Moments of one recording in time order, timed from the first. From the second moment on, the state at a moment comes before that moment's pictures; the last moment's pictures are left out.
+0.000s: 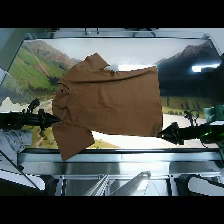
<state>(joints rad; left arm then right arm) 0.58 -1.83 0.96 0.64 -1.57 -0.85 -0.46 -1.39 0.47 -0.69 1.22 1.00</state>
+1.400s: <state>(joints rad) 0.58 -1.83 0.96 0.63 -1.59 -0.84 -0.58 -1.40 0.44 -0.58 1.21 0.92</state>
